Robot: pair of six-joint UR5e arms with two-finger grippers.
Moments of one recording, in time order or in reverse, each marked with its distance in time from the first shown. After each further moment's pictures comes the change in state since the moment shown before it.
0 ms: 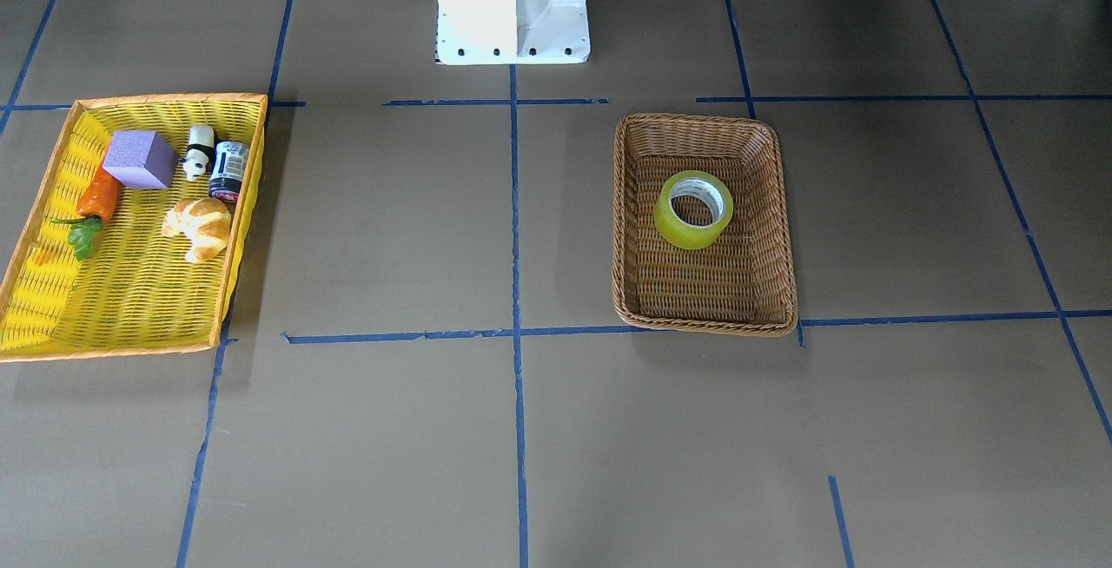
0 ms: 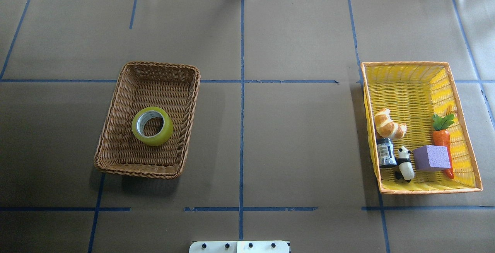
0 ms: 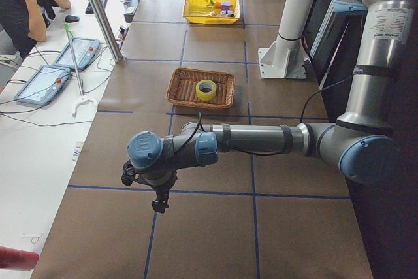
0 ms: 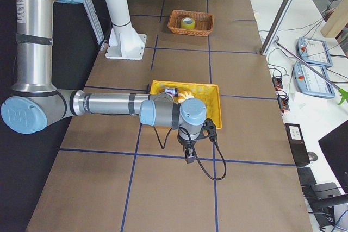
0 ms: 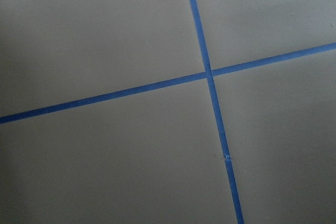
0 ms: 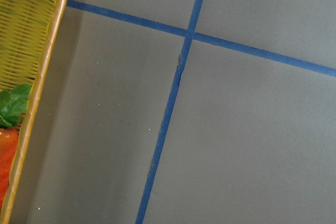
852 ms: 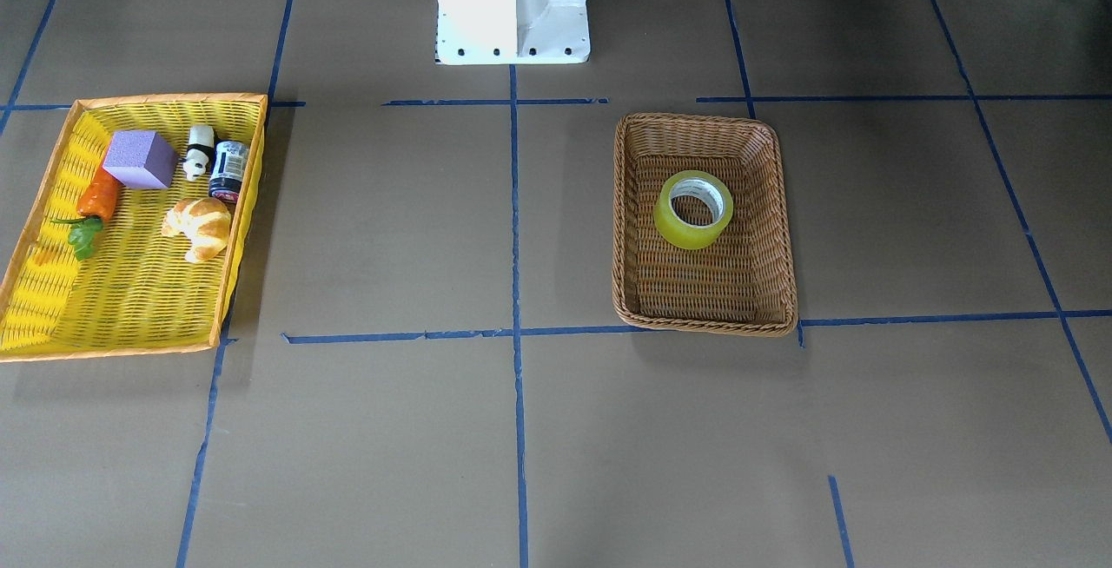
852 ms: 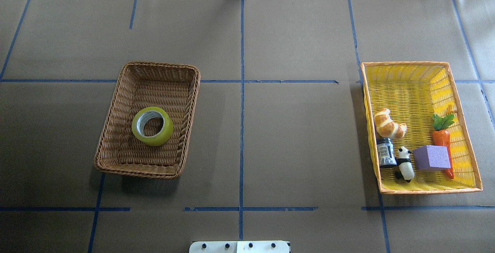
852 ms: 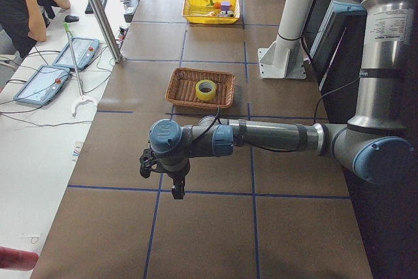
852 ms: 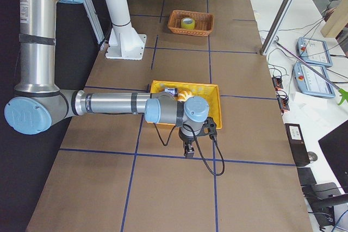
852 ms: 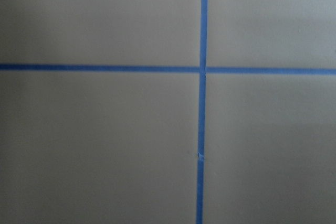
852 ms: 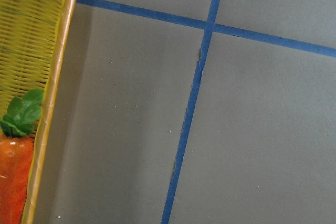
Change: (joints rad) left arm 0.090 0.134 -0.183 -0.020 -0.007 -0.249; right arm -0.063 0.004 0.001 0.000 0.015 0.093
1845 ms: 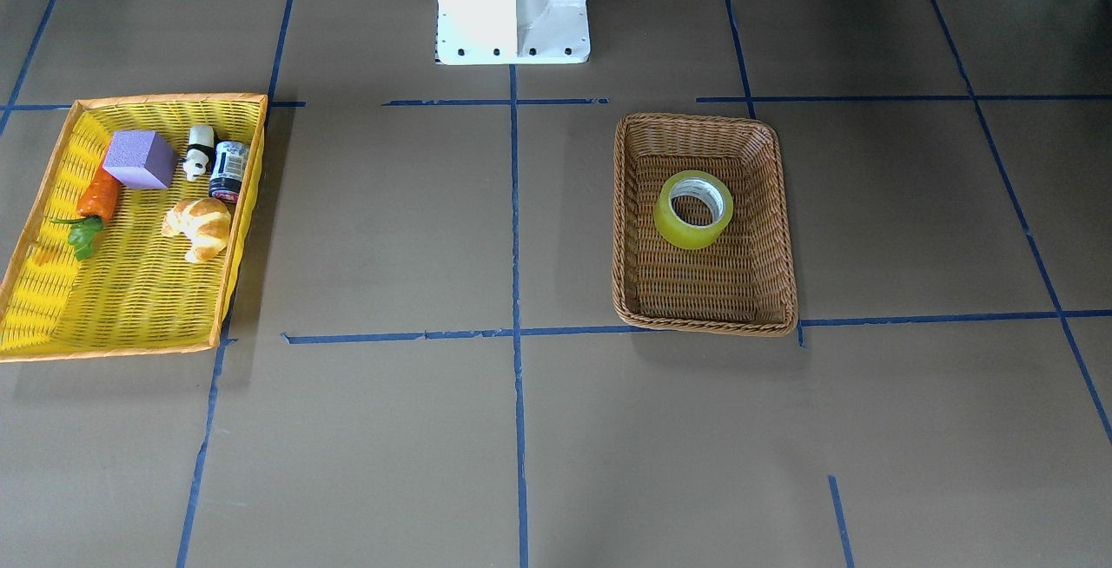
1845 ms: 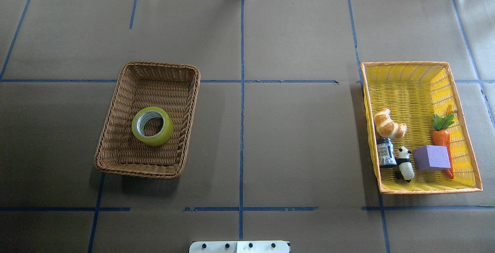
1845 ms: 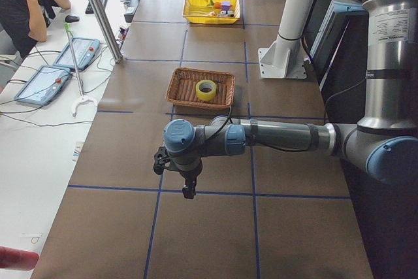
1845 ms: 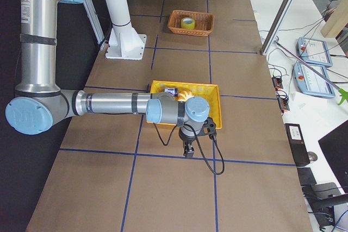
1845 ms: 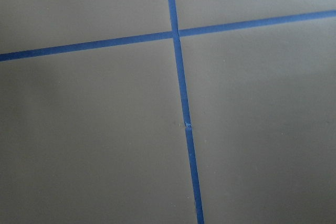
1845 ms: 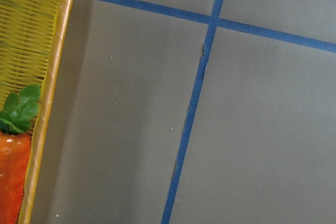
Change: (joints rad) left arm 0.014 0.063 -0.049 0.014 0.013 0.111; right arm -0.016 0.000 -0.006 0.001 -0.006 0.001
